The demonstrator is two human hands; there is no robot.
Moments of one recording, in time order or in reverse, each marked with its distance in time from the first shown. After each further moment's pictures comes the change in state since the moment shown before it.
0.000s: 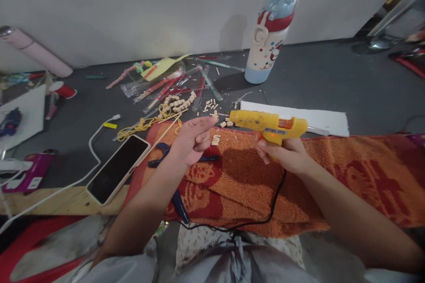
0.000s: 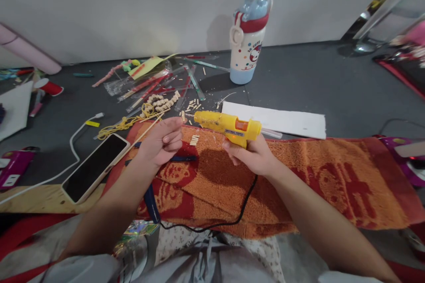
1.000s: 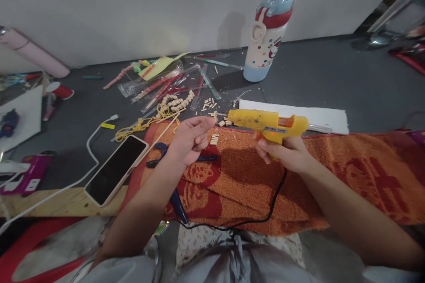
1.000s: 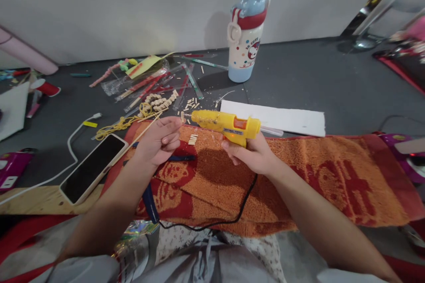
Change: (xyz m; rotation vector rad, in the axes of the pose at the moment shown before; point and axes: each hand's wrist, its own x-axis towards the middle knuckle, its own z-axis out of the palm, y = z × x) left_hand -0.002 0.000 0.004 0.101 0.083 0.030; right_hand 0.000 -0.002 -0.001 0.031 -0.005 0.032
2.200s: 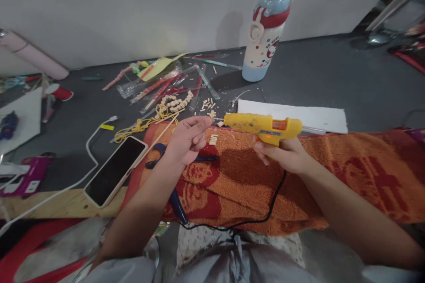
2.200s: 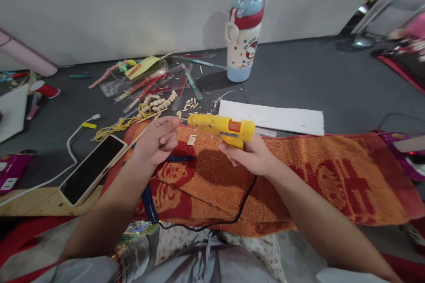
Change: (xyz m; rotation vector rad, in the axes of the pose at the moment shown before) left_hand 0.002 0.001 -0.001 0.015 -0.013 0.015; right_hand 0.000 -0.005 0.000 -0.129 -0.044 -0.017
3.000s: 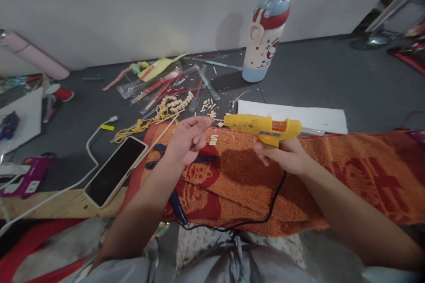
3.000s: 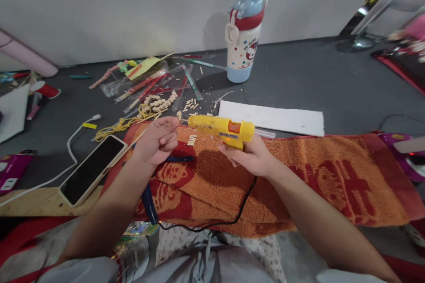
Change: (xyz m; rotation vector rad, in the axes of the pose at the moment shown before) left_hand -0.001 0.001 0.000 -0.026 -0.003 0.011; right_hand -0.001 0.002 -0.001 0.002 0.000 -0.014
